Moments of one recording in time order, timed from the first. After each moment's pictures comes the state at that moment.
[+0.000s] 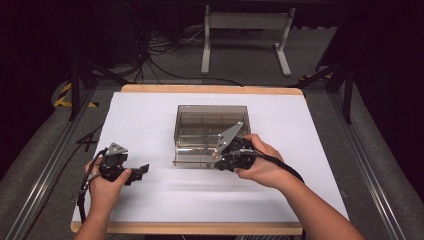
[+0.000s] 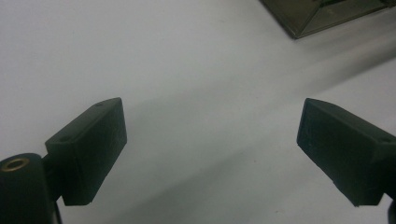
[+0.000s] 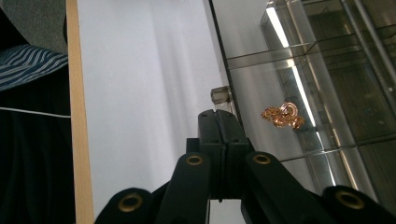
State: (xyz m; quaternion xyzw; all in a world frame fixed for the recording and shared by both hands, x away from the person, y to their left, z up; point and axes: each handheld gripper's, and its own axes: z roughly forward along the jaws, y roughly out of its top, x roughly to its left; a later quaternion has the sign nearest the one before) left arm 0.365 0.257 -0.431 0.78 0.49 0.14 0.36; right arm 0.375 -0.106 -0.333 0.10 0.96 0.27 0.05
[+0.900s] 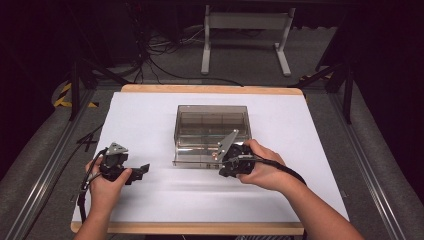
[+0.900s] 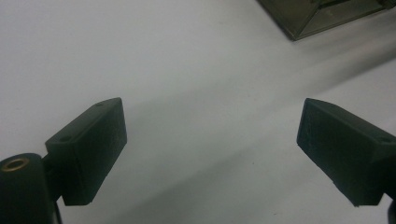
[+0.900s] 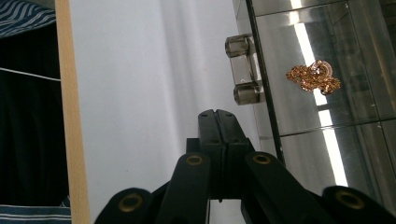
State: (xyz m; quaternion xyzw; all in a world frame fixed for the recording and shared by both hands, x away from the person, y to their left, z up) left arm 0.366 0.255 -0.431 0.78 0.49 0.14 0.37; right arm 0.372 -0.108 -0.352 0.09 0.97 0.20 0.03
